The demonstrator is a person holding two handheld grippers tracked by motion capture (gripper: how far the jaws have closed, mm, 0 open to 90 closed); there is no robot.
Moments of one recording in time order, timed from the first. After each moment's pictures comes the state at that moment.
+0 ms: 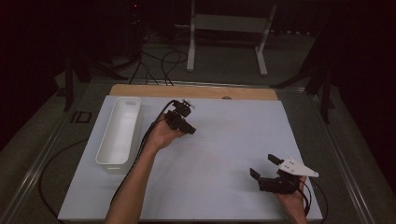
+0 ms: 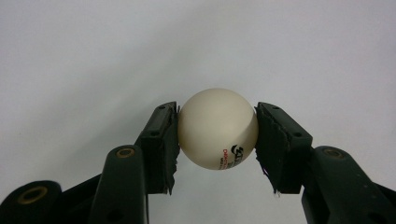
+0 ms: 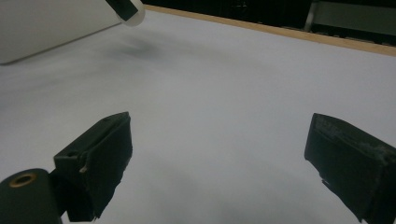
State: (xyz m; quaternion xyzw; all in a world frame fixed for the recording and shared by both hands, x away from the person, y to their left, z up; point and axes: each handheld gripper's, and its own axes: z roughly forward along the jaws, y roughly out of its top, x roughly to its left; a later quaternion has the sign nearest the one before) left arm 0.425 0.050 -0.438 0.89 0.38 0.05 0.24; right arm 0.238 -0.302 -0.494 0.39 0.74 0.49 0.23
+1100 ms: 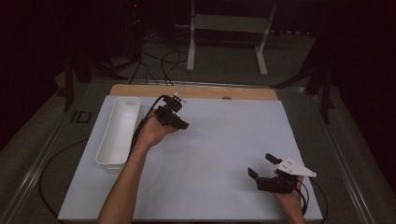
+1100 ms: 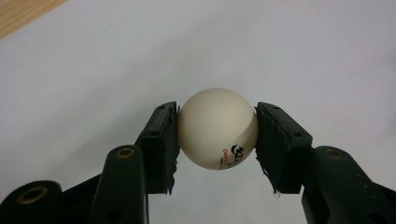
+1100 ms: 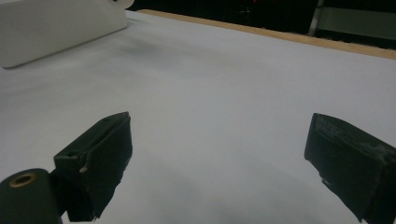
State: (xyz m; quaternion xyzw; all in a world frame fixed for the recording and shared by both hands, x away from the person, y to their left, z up) left arm 0.421 0.078 -0.414 0.88 0.39 0.06 0.26; right arm 0.241 -0.298 -0.498 0.39 0.74 0.50 0.23
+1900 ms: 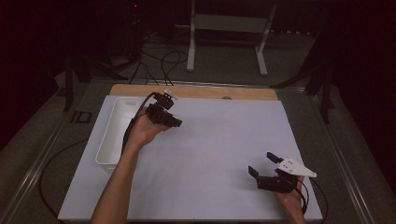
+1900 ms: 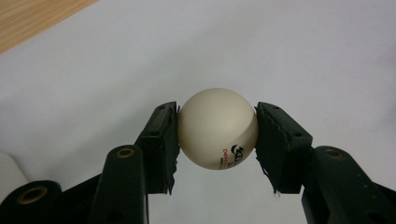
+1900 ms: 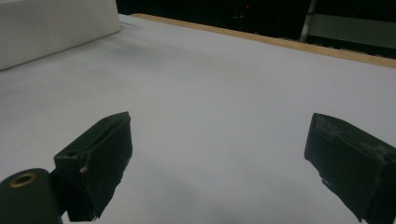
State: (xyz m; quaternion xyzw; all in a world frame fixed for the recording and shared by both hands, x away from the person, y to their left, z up) left arm 0.415 0.102 -0.398 0.87 0.41 0.07 0.27; right arm 0.243 -0.299 -0.499 0.39 0.73 0.51 0.25
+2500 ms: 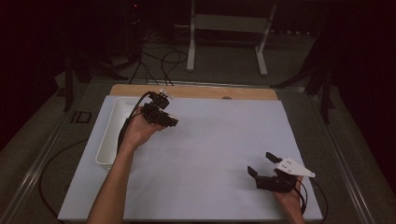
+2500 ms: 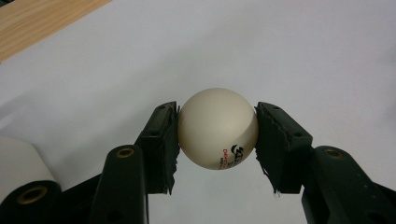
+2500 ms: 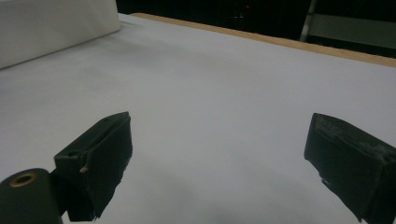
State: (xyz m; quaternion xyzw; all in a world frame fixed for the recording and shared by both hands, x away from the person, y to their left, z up) left arm 0.410 0.112 -0.393 0.87 0.41 0.08 0.27; right arm 0.244 -0.296 -0.501 0.39 0.73 0.51 0.25
